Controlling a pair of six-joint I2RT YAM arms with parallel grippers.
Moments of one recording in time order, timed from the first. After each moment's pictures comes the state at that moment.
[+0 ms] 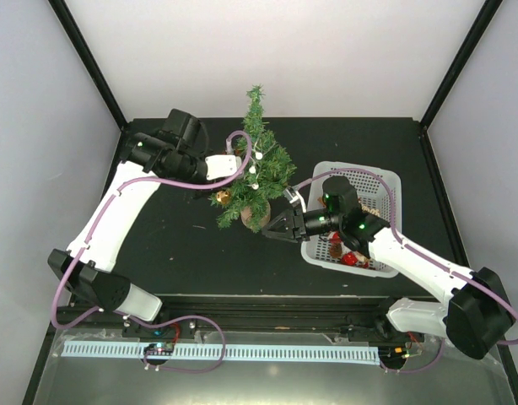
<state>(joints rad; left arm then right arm) -0.41 1.47 1.71 -1.27 0.43 0.95 0.67 1.20 0.77 0.03 -0.97 0.97</state>
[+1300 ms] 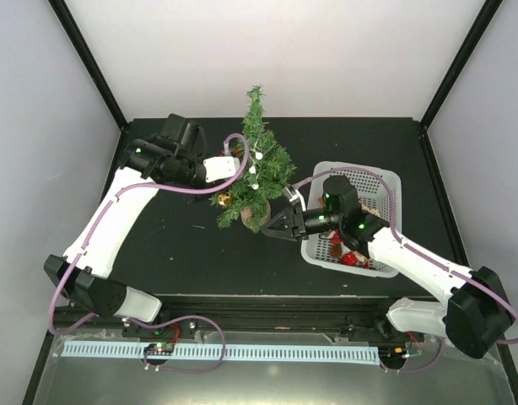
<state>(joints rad) -0.41 1.43 1.63 -1.21 0.40 0.89 0.67 1.20 0.77 0.07 -0.97 0.99</state>
